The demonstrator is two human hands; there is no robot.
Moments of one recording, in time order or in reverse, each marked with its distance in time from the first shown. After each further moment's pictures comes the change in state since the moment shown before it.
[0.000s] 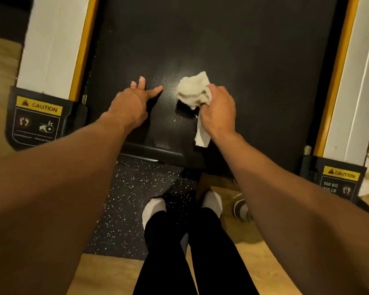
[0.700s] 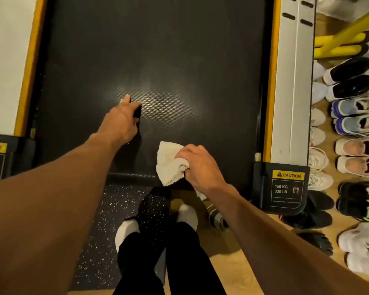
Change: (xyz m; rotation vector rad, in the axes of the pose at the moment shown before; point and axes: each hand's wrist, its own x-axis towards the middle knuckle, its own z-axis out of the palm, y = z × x) left_hand 0.023 0.085 -0.011 -0.263 0.082 0.025; right_hand -0.065 0.087 -0.058 -0.072 -0.403 -0.220
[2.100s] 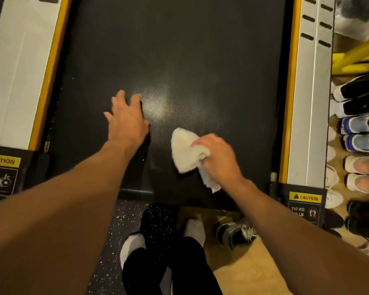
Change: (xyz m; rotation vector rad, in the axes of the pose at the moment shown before) left_hand 0.024 -0.007 -0.020 -0.107 0.209 -0.122; right_hand 0.060 0.007 -0.020 0.092 0.209 -0.005
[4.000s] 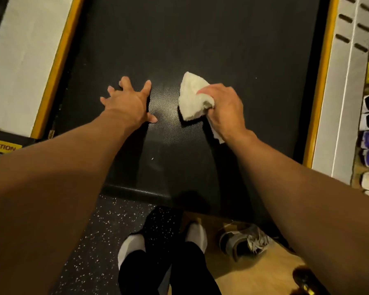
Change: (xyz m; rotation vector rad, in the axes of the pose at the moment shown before) left_hand 0.044 -0.020 -0.012 0.344 -0.304 -0.087; right_hand 0.116 -0.011 -0.002 -0.162 0.240 -0.104
